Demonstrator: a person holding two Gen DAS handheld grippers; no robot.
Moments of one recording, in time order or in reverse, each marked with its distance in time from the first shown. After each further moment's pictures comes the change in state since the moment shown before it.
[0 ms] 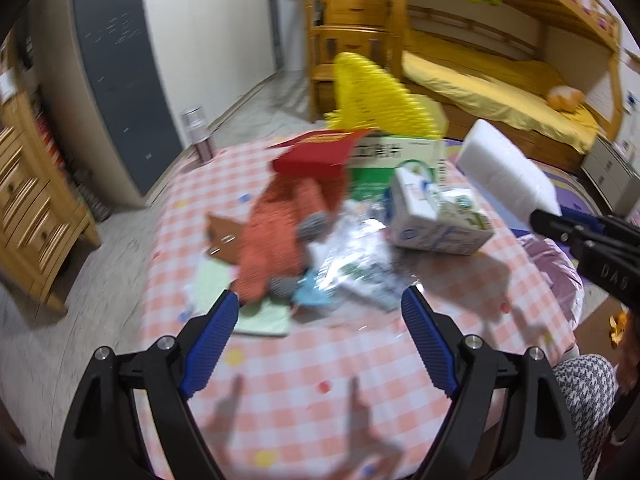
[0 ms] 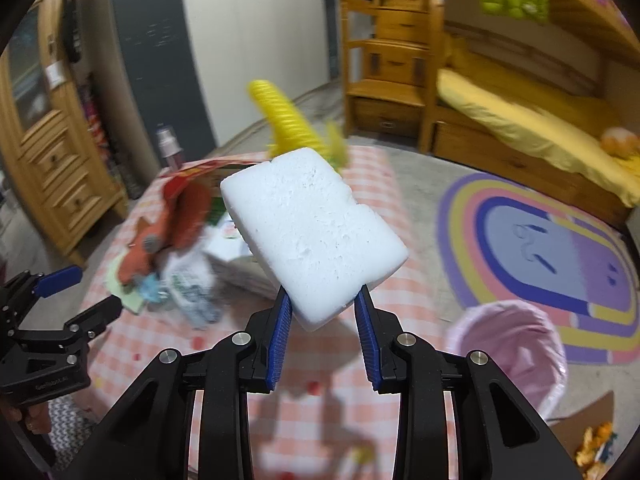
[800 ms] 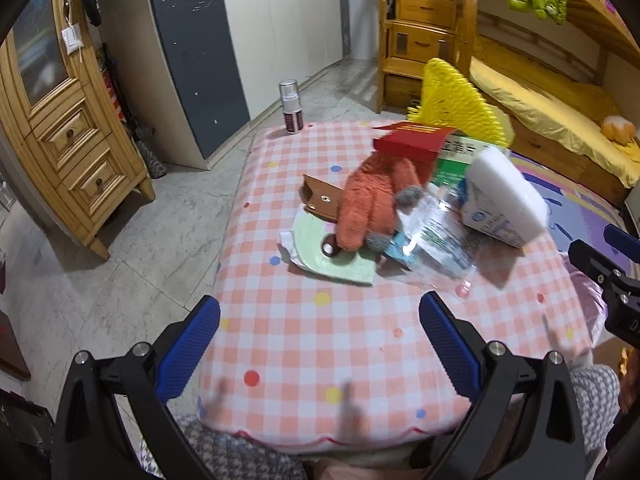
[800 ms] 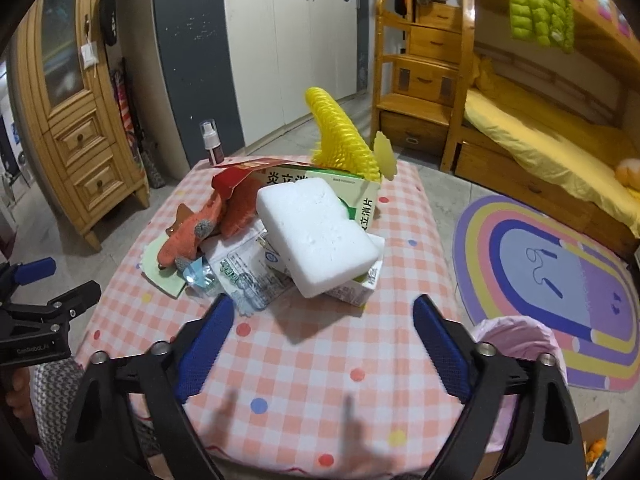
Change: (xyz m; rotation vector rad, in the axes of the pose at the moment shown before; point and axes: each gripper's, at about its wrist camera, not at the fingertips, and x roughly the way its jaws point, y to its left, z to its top) left arm -0.042 0.056 -0.026 -0.174 0.062 0.193; right arm -0.018 0.043 -0.009 -0.101 -0.036 0.083
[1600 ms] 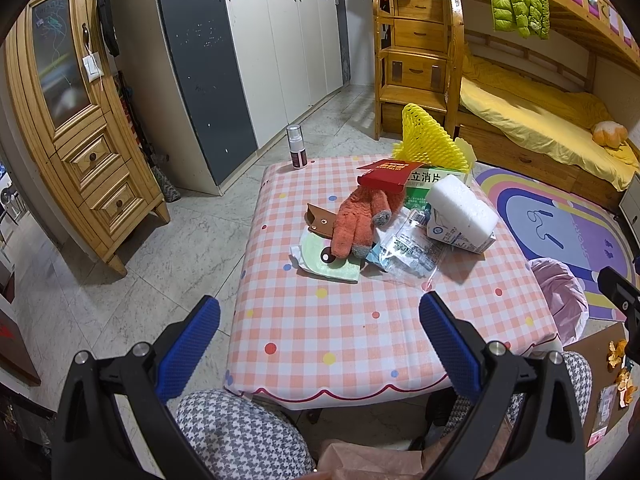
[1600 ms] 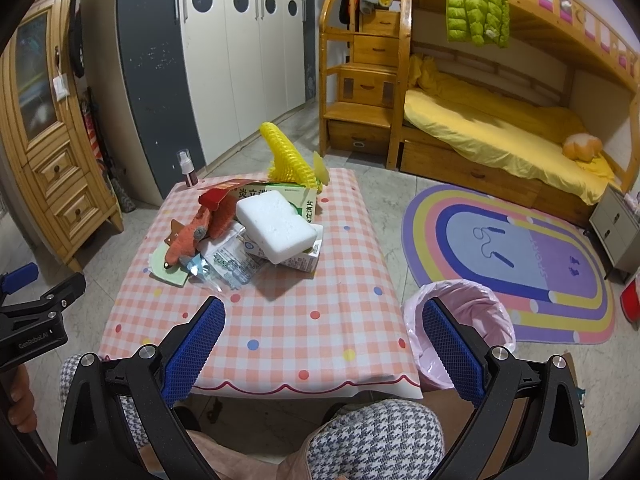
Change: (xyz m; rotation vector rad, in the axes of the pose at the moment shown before) left arm -0.097 -0.012 -0.015 0.018 -0.098 0.006; right arm -0.118 -0.005 -0.025 0.118 -0.035 -0.147
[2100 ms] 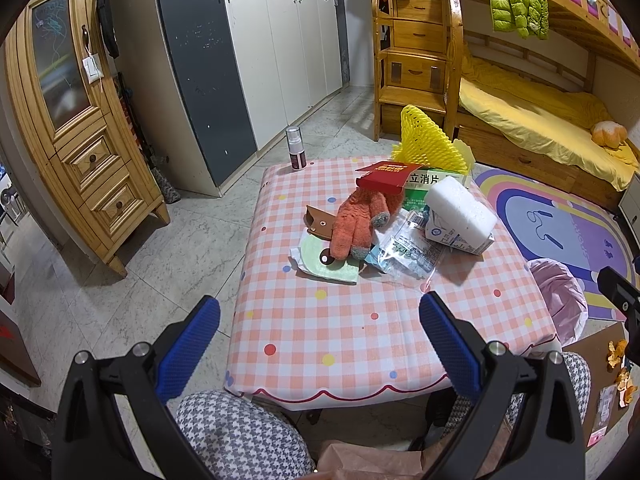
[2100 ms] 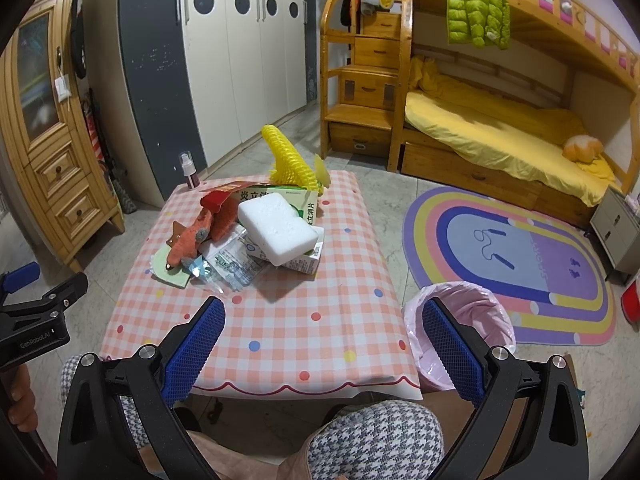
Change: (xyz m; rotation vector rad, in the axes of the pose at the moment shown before) left arm 0.000 -0.001 0.000 0.001 -0.001 0.000; right arm -0.002 0.000 0.001 -0.001 -0.002 0.001
